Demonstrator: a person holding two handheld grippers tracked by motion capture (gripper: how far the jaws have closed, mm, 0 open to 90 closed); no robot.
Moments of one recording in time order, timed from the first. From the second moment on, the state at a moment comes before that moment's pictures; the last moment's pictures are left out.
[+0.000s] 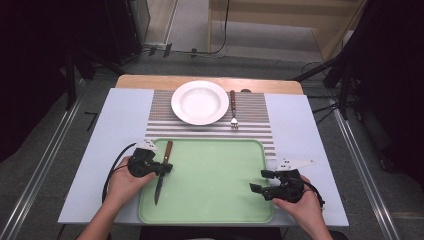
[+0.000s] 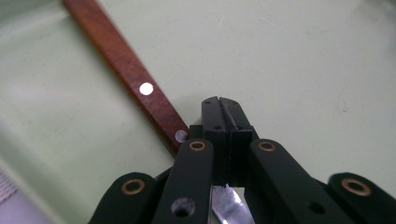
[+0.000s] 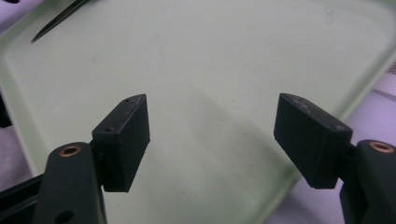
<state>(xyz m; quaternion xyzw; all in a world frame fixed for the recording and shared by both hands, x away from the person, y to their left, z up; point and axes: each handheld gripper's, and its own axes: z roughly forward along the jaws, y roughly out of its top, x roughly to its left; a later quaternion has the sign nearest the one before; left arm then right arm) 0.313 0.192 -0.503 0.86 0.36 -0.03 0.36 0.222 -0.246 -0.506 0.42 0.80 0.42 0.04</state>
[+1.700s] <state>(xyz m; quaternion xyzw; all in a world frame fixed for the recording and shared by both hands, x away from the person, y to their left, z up) 0.296 0.210 -0.490 0.84 0.36 -0.04 0.41 0.269 -0.241 -0.492 0.43 0.80 0.42 0.03</state>
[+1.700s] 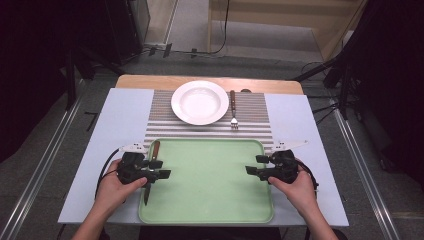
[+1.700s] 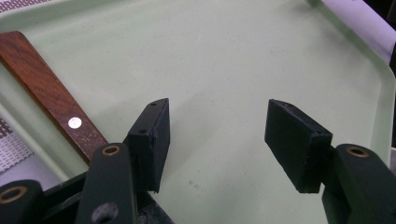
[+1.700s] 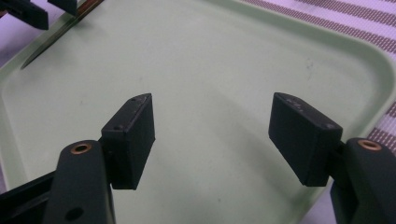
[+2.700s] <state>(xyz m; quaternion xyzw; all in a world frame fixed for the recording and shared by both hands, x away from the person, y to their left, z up) 0.300 0.209 -0.490 0.83 0.37 -0.03 0.41 0.321 -0.236 -0.483 0.44 0.80 0.41 0.04</state>
